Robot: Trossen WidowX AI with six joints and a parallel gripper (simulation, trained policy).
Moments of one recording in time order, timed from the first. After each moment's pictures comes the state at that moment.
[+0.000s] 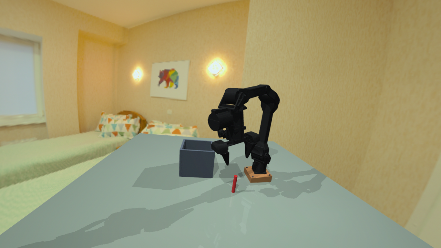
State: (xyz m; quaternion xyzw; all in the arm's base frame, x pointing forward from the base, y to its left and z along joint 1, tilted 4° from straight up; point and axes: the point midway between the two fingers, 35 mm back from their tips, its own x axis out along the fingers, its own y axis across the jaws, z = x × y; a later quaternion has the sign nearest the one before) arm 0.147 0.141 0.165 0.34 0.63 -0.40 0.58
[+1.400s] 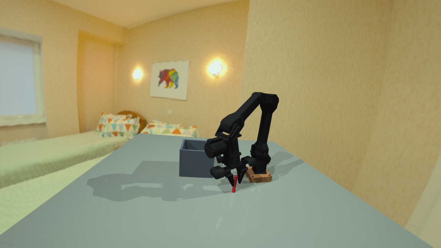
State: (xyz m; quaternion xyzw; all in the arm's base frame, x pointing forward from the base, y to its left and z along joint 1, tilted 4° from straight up) arm 0.148 0.143 0.056 0.38 0.66 -0.38 0.52
